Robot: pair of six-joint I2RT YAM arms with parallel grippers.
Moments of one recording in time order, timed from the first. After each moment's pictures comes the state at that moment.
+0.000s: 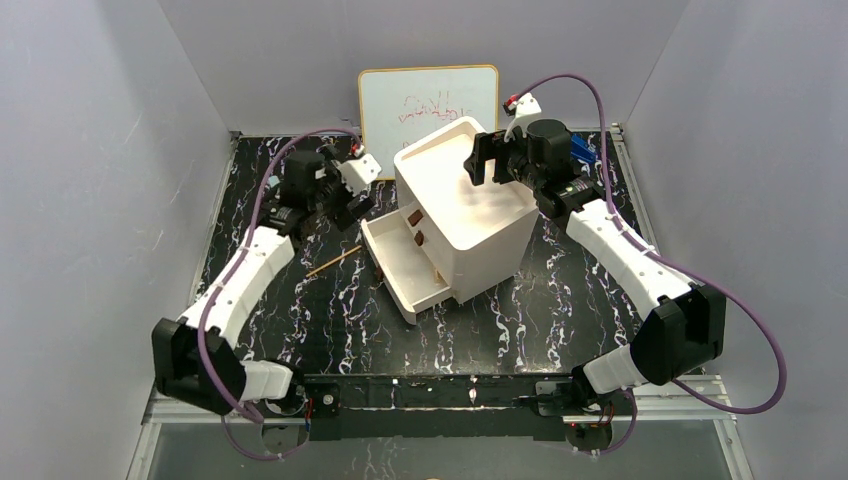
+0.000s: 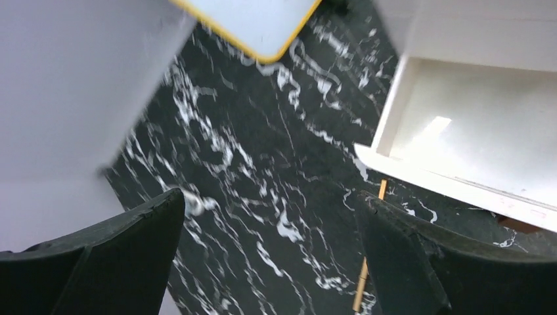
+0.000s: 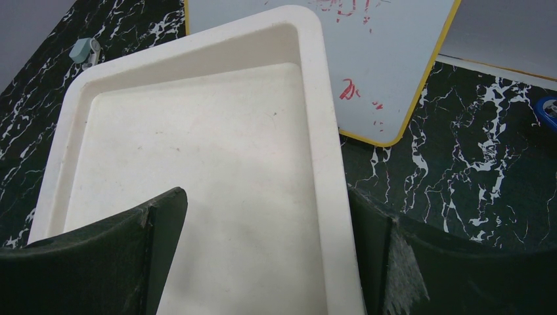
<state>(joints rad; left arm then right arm) -0.34 1.27 1.09 -0.35 0.11 0.77 0.47 1.45 1.30 -0.19 -0.09 0.16</state>
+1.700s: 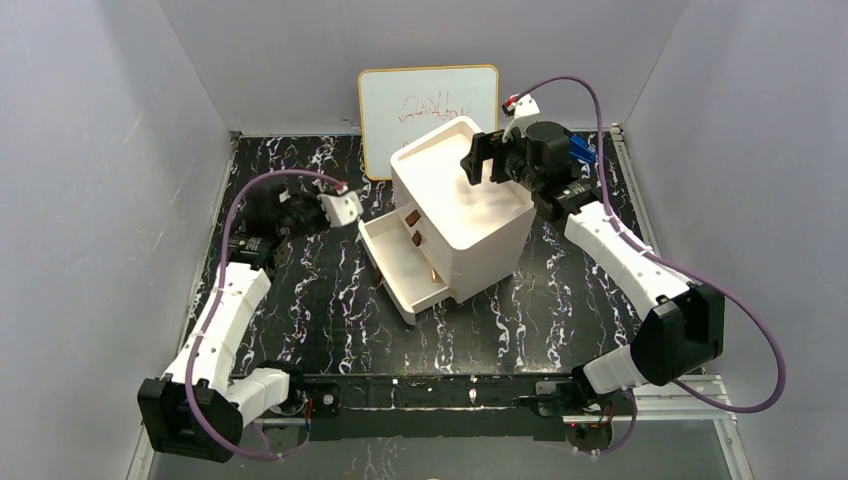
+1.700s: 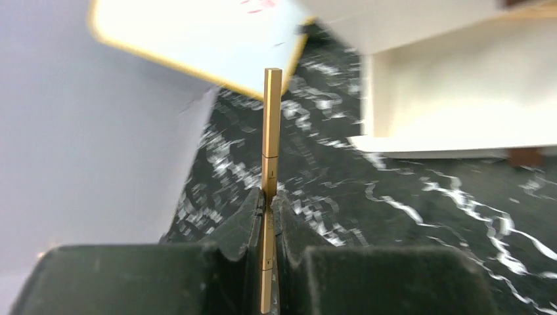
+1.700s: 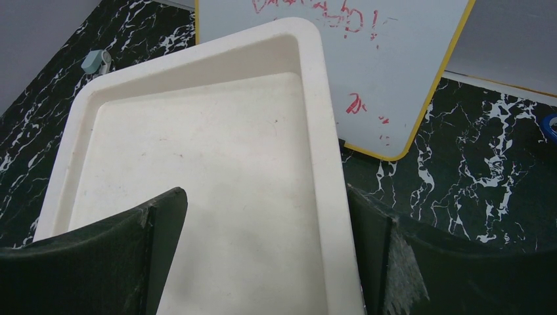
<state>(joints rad) -0.16 1.06 0.99 -0.35 0.38 0.99 0.48 1.44 1.28 -0.13 -0.09 0.16</state>
